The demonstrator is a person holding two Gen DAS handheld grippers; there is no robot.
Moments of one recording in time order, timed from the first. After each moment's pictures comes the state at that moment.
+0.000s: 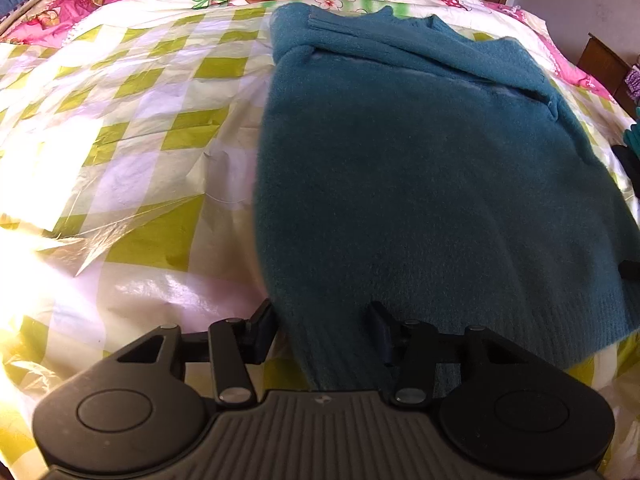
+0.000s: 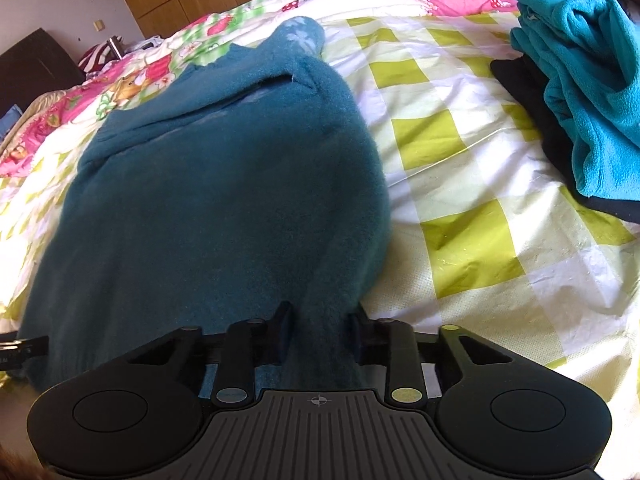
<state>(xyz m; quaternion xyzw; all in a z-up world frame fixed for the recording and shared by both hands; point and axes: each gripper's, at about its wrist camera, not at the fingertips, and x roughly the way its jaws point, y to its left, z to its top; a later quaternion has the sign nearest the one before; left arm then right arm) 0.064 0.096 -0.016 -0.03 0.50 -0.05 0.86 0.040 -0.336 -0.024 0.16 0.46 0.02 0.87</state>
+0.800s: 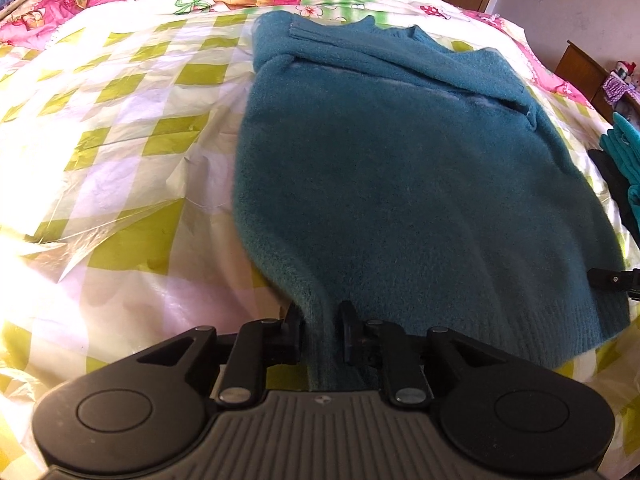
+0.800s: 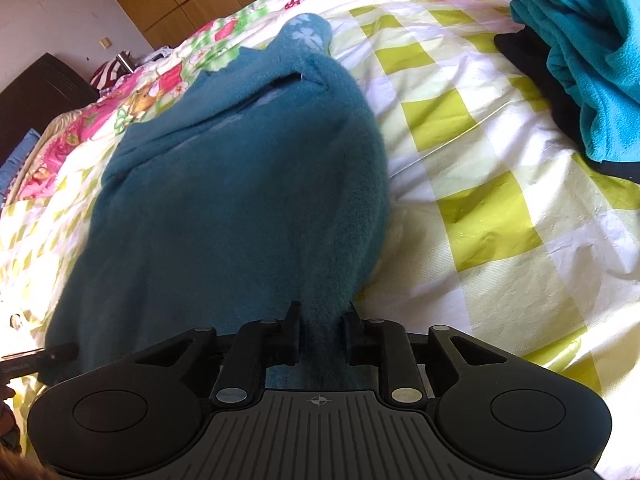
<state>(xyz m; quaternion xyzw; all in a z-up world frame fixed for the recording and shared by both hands) 0.066 0.096 -0.017 -0.04 0.50 -0.08 0.86 0.039 -0.334 -0.031 0.19 0.46 0.05 0.86</state>
